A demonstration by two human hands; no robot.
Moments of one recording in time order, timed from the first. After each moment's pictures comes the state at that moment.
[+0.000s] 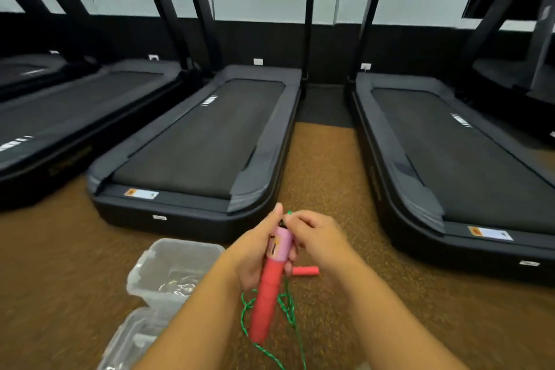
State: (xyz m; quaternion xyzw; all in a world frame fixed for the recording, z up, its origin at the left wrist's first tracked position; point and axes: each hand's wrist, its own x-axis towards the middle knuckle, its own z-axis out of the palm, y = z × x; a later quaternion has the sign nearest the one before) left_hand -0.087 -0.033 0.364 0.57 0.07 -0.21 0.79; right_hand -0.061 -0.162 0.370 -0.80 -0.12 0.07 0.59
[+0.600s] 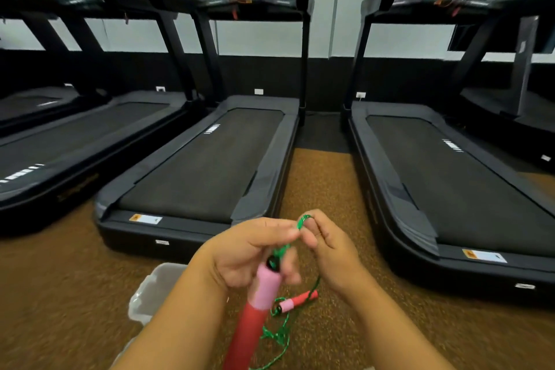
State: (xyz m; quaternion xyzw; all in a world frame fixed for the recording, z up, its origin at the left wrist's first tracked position) left_hand -0.116 -0.028 0.447 0.54 -0.17 -0.28 0.78; right_hand -0.083 -0.193 0.405 -0.77 -0.25 -0.07 0.58
